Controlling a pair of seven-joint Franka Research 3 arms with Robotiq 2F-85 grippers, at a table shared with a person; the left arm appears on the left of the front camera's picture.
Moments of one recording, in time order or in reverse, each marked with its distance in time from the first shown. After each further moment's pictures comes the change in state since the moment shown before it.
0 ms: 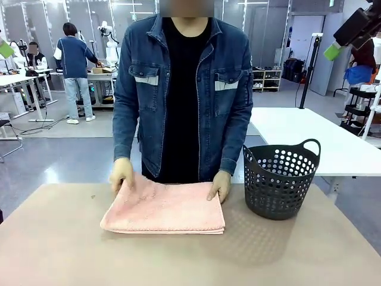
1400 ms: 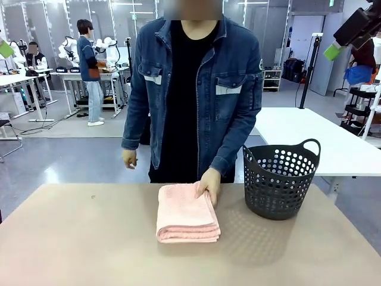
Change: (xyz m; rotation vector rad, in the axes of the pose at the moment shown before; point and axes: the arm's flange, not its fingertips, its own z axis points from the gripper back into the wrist) left arm 0.000 0.000 0.000 0.000 0.000 0.000; right arm 0.000 0.000 0.000 0.000 0.000 0.000
